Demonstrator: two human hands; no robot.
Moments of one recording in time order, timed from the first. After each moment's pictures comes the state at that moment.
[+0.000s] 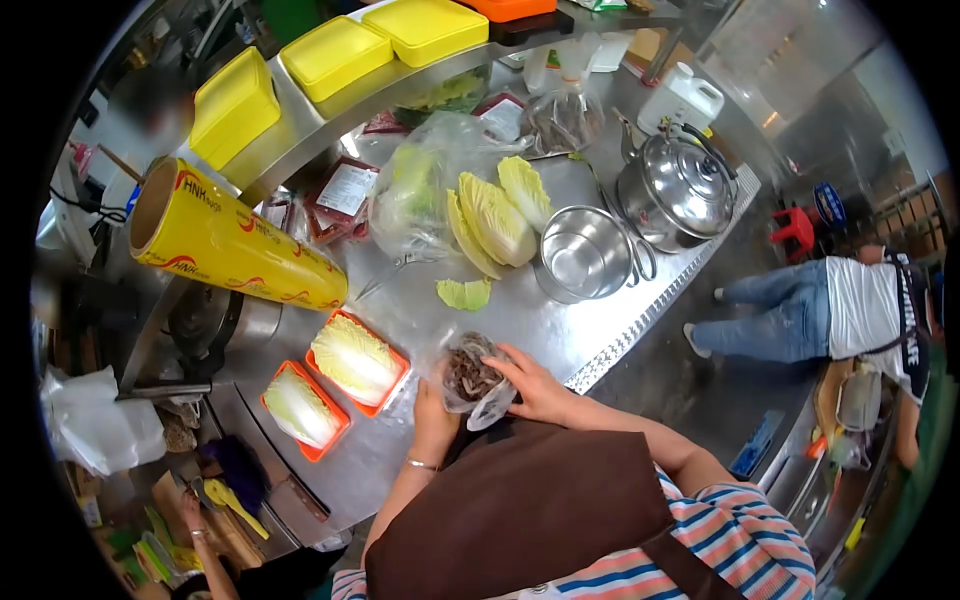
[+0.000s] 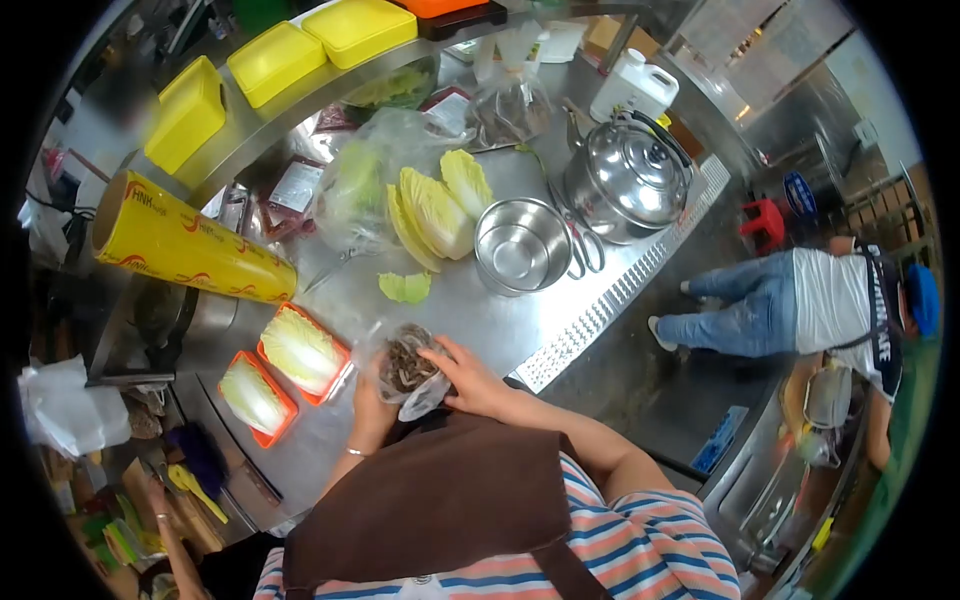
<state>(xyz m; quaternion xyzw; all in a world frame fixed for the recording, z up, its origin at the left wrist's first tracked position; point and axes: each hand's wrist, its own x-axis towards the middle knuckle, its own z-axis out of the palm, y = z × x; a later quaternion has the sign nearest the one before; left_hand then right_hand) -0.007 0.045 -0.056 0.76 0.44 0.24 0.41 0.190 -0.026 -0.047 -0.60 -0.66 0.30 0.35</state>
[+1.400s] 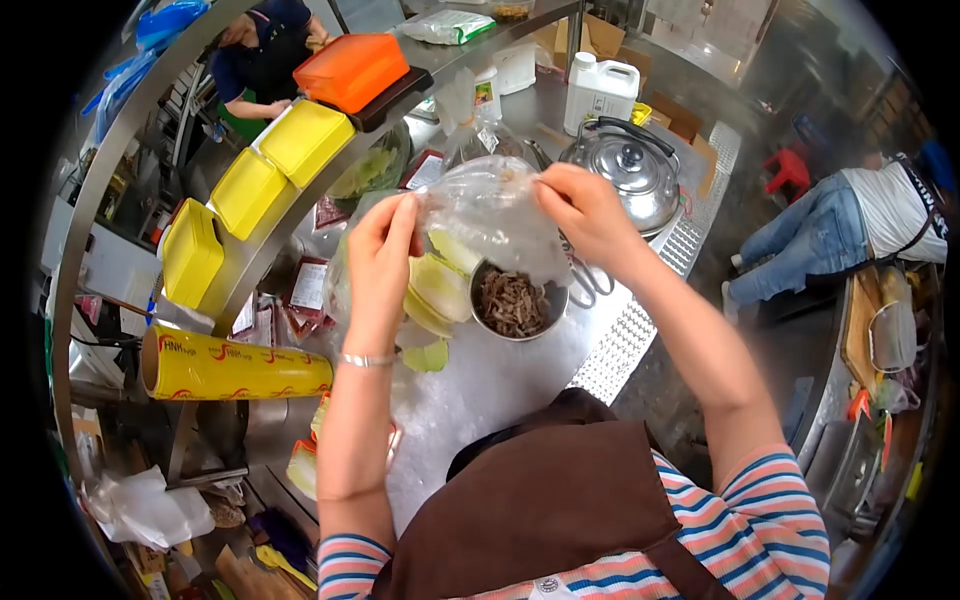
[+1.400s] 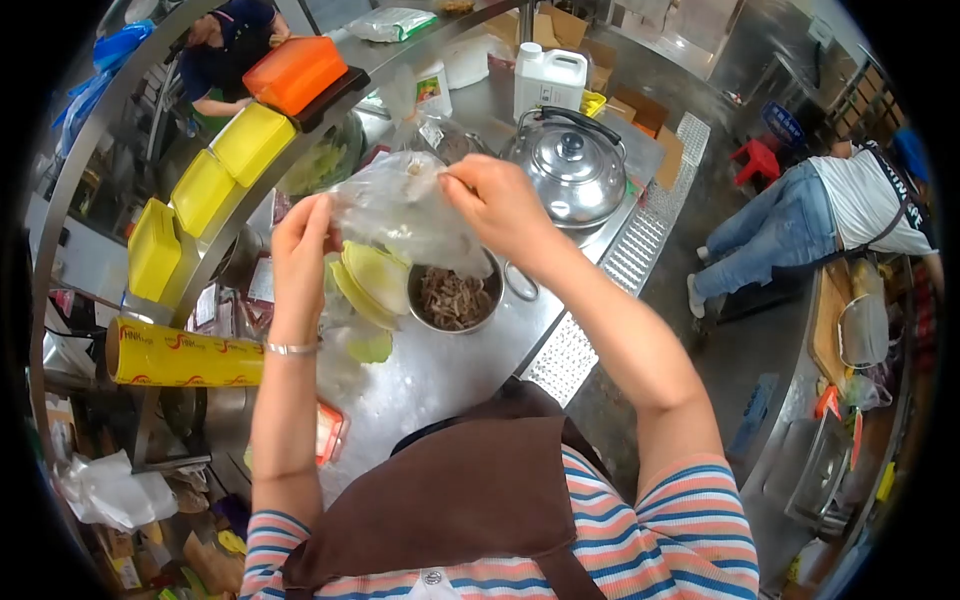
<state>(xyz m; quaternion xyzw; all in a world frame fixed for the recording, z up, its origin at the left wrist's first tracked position) 0.204 0.195 0.144 0.71 0.26 0.35 0.56 0.403 0.051 0.144 -0.67 -0.57 0.05 0.47</state>
